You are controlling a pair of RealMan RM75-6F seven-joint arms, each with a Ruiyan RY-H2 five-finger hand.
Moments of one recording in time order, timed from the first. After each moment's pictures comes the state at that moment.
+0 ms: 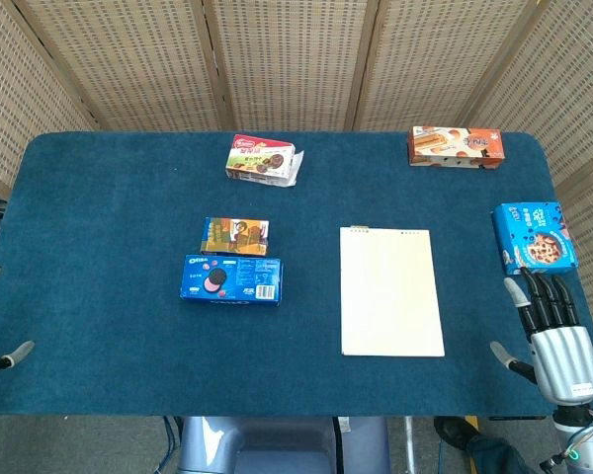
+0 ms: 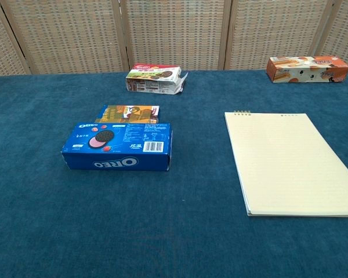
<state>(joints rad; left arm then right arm) -0.03 -0.92 -0.05 -1.89 1.48 1.56 -0.01 0.10 -1.20 0.05 -1.53 -1.69 1.69 -0.10</state>
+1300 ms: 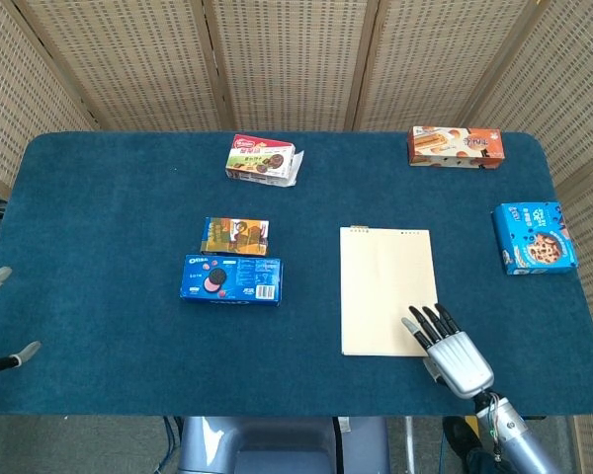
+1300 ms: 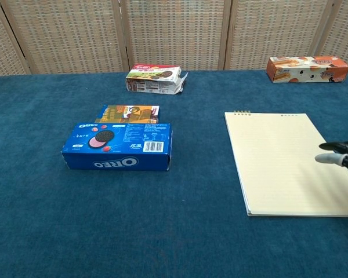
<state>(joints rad) -0.05 -0.94 -0.05 -1.88 1.47 1.52 0.02 0.26 -1.43 -0.06 -1.30 -1.75 1.28 -0.22</state>
